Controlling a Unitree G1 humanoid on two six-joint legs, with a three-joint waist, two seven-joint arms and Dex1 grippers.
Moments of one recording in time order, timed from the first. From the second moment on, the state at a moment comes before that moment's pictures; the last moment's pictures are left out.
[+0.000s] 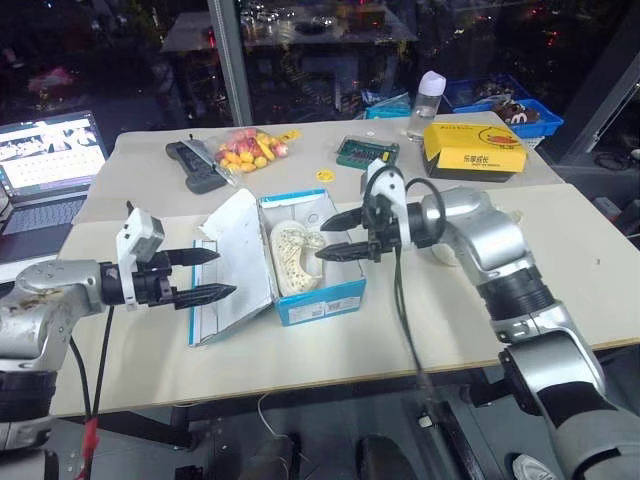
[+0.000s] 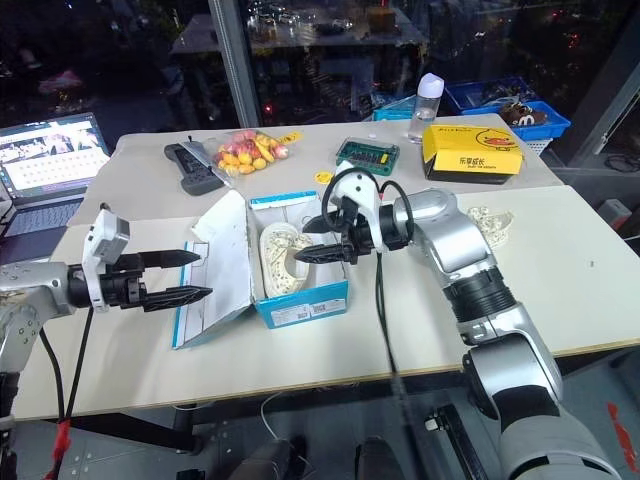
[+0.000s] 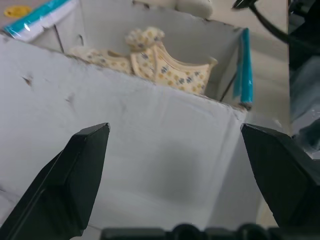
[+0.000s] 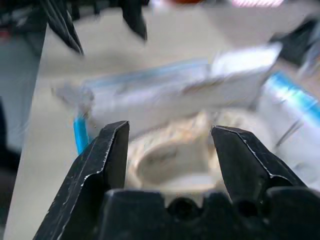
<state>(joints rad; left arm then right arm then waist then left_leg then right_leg) -0.34 0.91 0.20 -0.08 -0.59 0.62 -1.19 -1.02 -0.48 0.30 0.35 0.26 0.42 1.21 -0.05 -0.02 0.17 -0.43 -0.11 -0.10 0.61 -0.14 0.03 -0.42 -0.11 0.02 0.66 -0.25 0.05</state>
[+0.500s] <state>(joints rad) -0.27 0.92 0.25 -0.16 -0.63 0.66 -1.13 -1.24 -0.24 0.32 0.98 0.04 0.06 1.17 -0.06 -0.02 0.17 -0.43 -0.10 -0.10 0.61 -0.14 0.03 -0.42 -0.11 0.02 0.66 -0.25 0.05</state>
